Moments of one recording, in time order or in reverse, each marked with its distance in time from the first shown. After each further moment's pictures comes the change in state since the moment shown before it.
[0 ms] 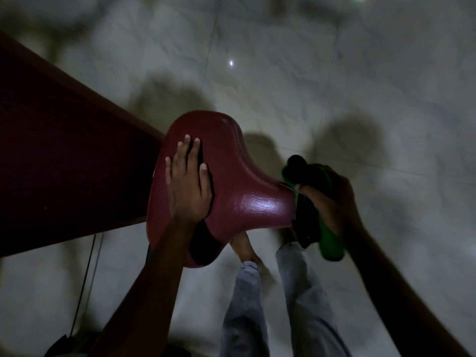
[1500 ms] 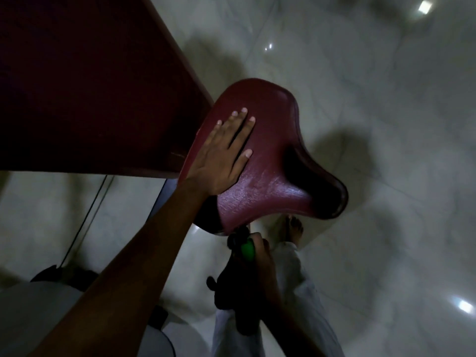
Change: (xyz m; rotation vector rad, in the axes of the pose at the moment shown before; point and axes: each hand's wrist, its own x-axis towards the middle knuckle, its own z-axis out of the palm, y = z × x) left_hand -0.004 -0.043 -0.019 0.100 -0.207 0.294; right_hand -0.129 0.011 0.128 -0.105 -0.199 0.222
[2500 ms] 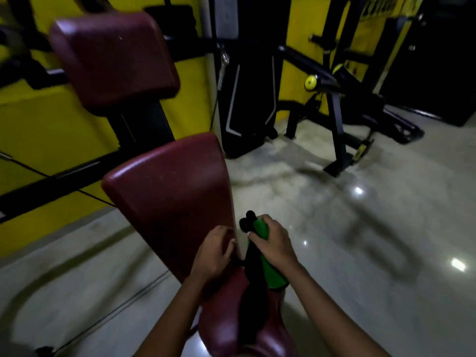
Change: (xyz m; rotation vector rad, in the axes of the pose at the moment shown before) left_hand -0.040 0.138 -0.277 -0.220 0.600 -0.470; right_hand 0.002 -0.330 -0.134 -0.346 -0.275 -0.909
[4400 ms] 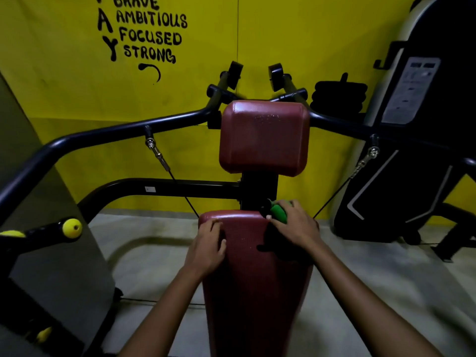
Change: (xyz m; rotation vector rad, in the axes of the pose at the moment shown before) left_hand 0.068 -0.042 -0.152 0.395 0.578 -0.517; right_hand 0.233 -0.196 0.030 -0.411 -0.373 -0.703
